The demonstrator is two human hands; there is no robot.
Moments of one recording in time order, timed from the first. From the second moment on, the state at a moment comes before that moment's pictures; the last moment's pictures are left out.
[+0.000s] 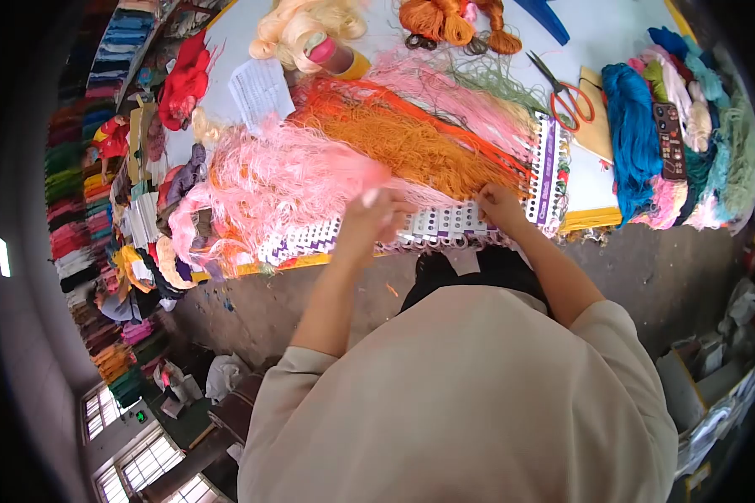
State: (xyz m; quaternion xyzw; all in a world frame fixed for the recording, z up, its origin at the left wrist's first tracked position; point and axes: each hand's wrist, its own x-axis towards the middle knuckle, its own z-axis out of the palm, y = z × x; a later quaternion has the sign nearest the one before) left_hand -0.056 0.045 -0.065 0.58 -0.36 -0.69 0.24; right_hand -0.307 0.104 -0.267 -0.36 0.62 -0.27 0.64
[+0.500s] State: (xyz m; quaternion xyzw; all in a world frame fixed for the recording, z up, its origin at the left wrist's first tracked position) left_hand -0.059 0.063 -0.014 0.31 -0.27 -0.87 0.29; right_hand -0.220 0.115 -0.034 -0.30 0.49 -0.49 0.65
